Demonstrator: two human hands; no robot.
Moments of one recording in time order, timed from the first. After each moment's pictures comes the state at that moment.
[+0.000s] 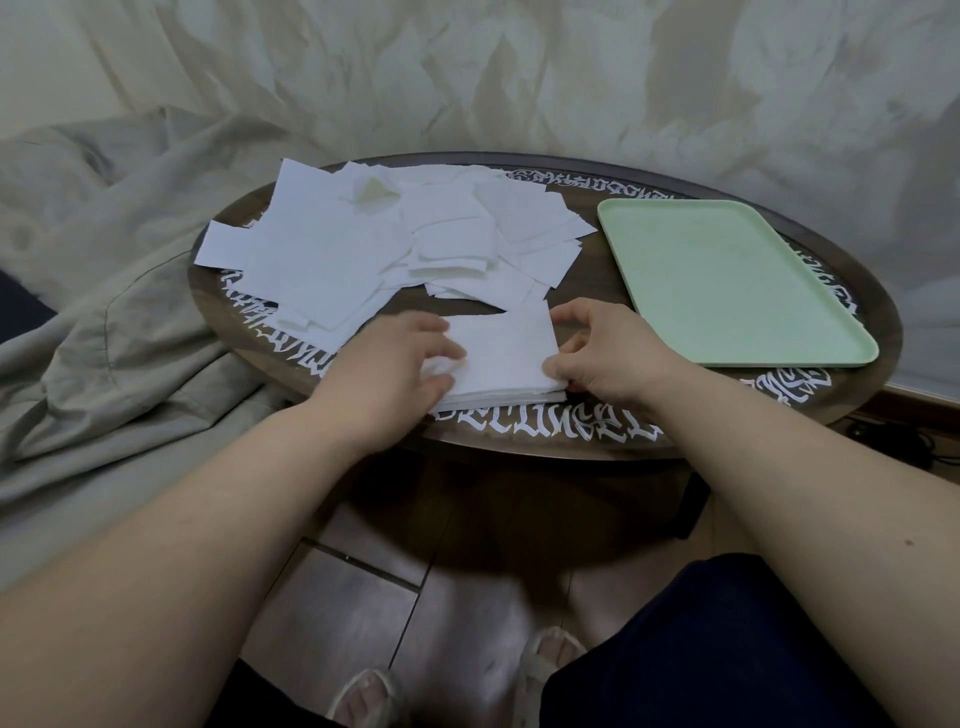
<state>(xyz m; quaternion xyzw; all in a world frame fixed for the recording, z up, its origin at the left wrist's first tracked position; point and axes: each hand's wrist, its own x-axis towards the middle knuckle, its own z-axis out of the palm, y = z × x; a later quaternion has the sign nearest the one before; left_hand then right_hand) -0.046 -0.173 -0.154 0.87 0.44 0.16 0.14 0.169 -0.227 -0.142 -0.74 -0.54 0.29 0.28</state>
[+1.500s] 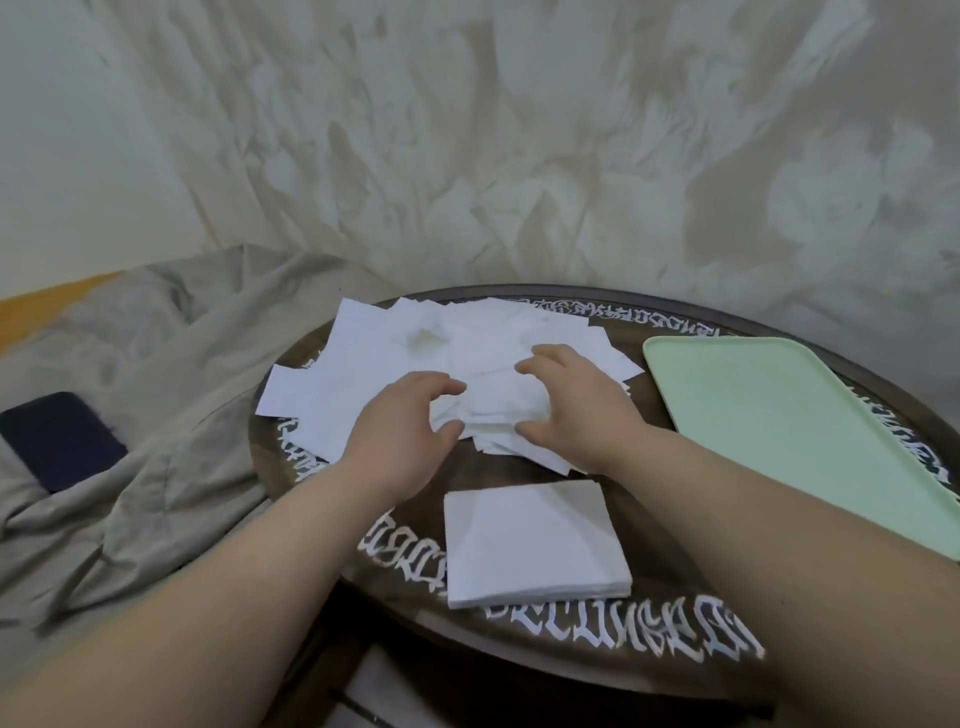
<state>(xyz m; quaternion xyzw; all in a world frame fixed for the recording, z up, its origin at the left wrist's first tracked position) -0.043 -0.082 -0.103 0.81 0.52 0.22 0.16 0.155 -0.107 -0.106 -0.67 -0.72 0.07 0.17</state>
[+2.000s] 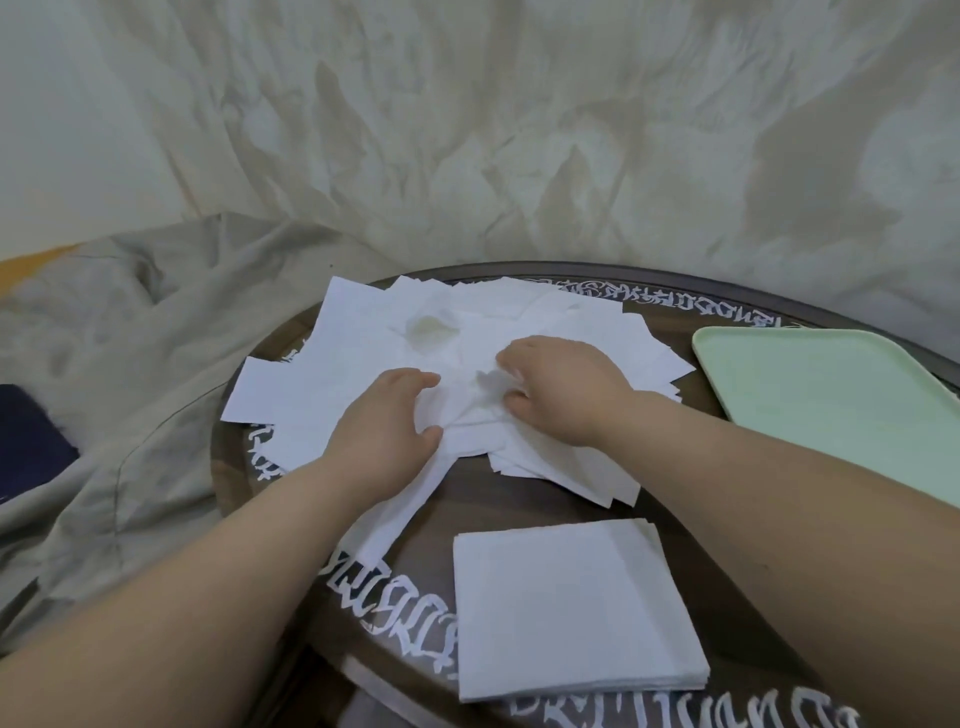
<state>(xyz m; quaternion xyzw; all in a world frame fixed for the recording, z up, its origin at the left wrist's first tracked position) -0.053 -0.009 -0.153 0.80 0.55 0.15 0.17 0.149 -0.016 -0.138 -0.62 -0.78 -0.01 0.08</state>
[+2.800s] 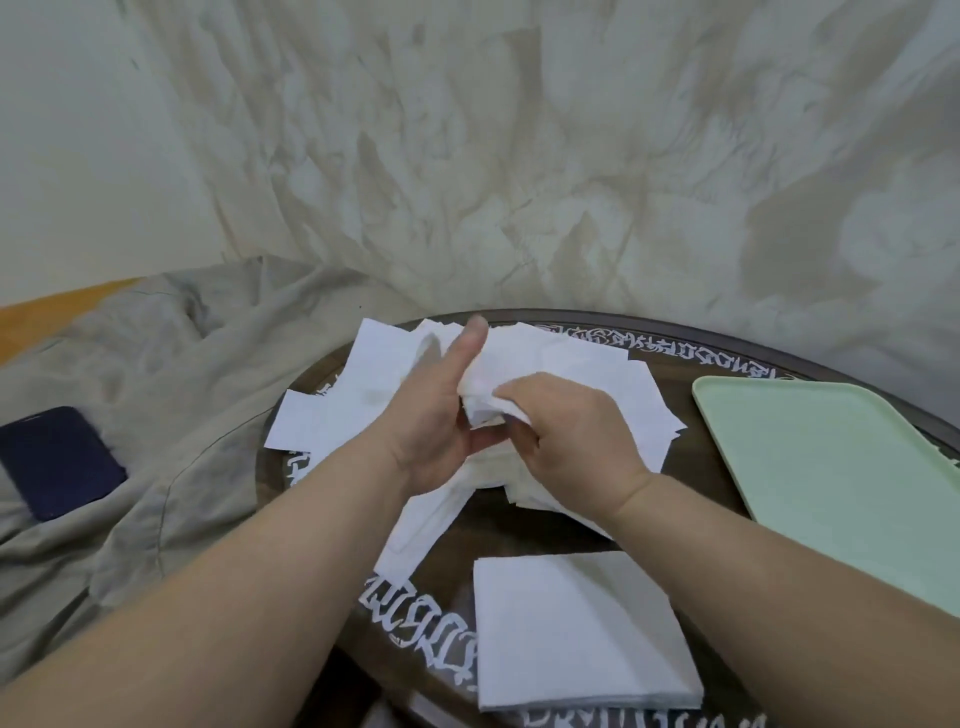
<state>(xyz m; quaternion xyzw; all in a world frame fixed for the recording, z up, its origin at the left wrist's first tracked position) -0.024 -0.021 -0.086 0.41 0.38 0.37 0.74 0.114 -0.064 -0.111 -0.53 -0.77 -0.10 0.35</state>
